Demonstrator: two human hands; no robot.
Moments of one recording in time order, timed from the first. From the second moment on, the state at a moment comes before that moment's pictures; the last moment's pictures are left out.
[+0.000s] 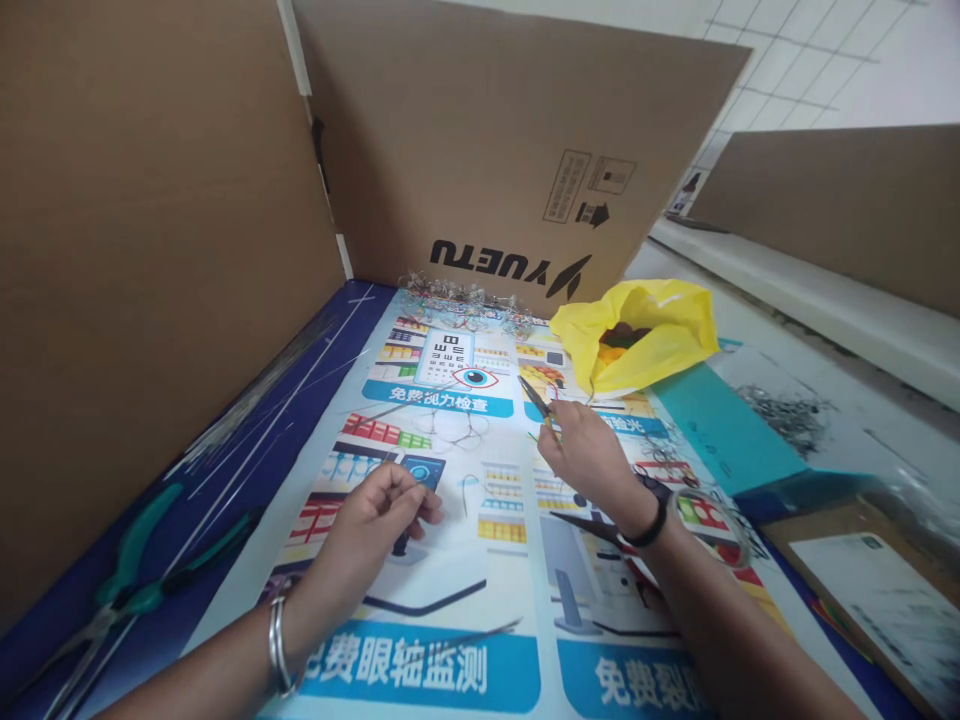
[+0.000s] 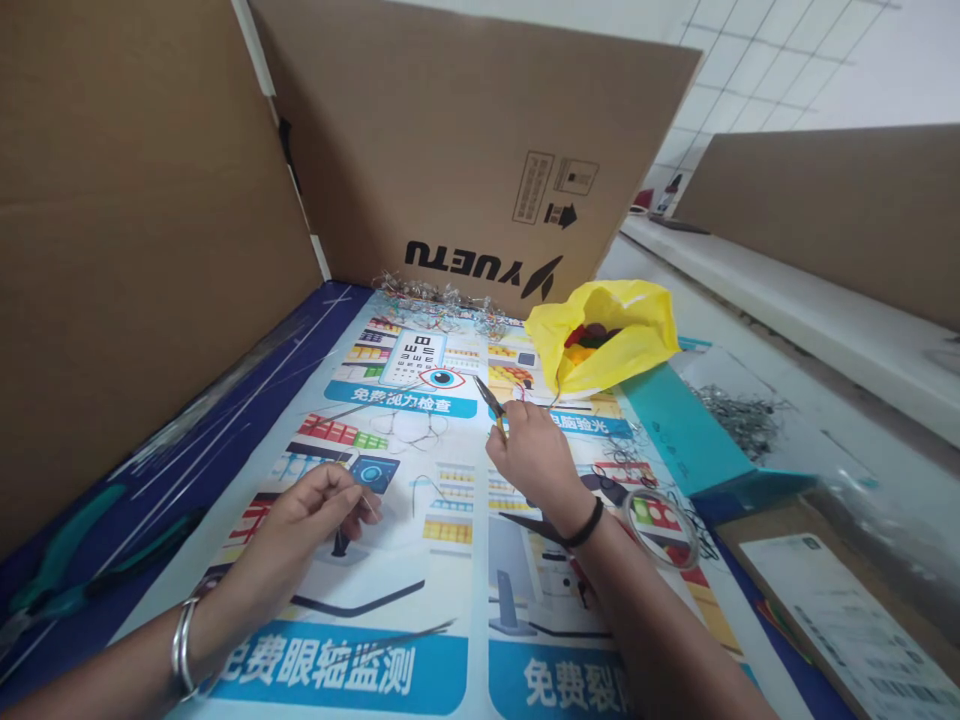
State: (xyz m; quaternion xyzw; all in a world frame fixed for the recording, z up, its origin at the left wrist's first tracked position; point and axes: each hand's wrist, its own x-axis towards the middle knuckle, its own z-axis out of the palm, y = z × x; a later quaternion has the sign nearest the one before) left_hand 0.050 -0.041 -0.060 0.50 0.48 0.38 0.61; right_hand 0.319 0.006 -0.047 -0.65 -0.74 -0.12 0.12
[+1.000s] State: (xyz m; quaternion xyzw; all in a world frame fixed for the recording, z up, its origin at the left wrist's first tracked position) left_hand 0.048 -0.035 -0.057 0.40 0.45 0.41 0.68; right_hand 0.272 -0.037 -0.063 -0.32 -0.89 -0.27 0.18
